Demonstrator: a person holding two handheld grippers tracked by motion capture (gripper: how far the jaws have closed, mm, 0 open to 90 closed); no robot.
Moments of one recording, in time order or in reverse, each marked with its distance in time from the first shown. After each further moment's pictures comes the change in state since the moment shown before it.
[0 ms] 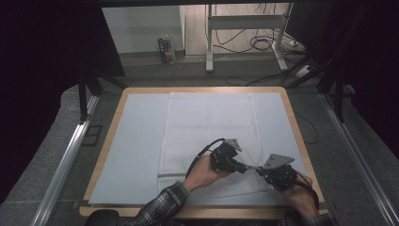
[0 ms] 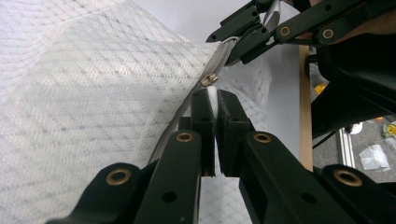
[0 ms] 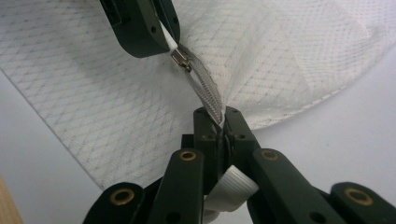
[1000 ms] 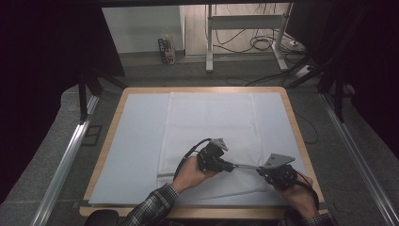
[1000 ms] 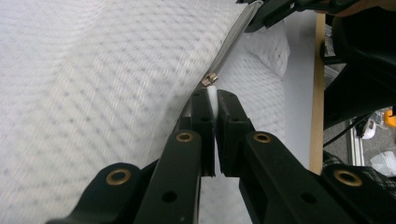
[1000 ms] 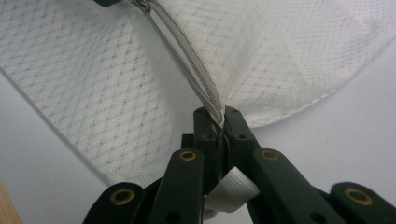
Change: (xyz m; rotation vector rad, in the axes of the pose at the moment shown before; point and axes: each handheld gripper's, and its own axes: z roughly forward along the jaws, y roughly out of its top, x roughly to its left) left arm 0.005 -0.027 -0.027 -0.016 0.062 -0.063; right arm -0.001 -0.001 0.000 0.001 0.000 0.022
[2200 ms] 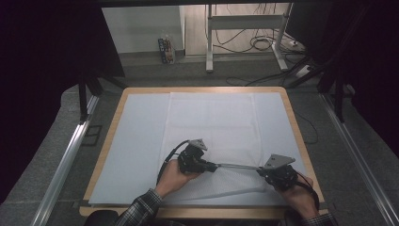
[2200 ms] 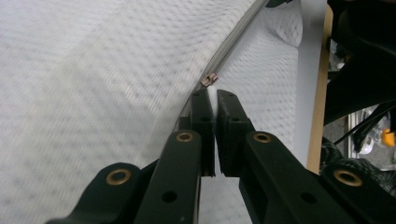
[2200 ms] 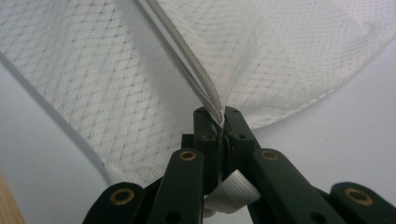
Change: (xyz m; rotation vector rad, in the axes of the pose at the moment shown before) left arm 0.011 -0.043 -0.039 -0.047 0.026 -0.099; right arm 0.001 -0.001 -0.001 -0.003 -0.005 -0.006
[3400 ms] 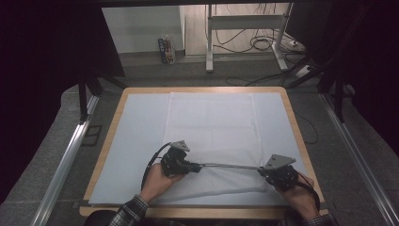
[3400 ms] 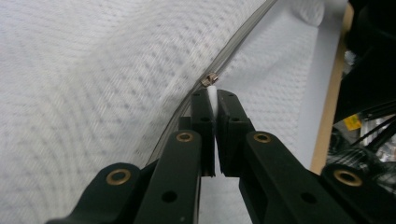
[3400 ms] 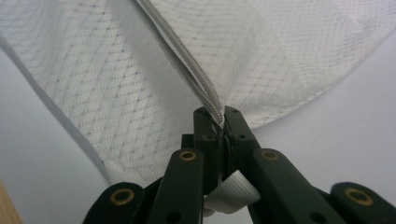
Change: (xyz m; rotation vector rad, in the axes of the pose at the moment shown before) left arm 0.007 -0.033 -0.034 -0.012 0.081 -0.059; right arm 0.000 -0.001 -0.001 0.005 -0.016 -0.003
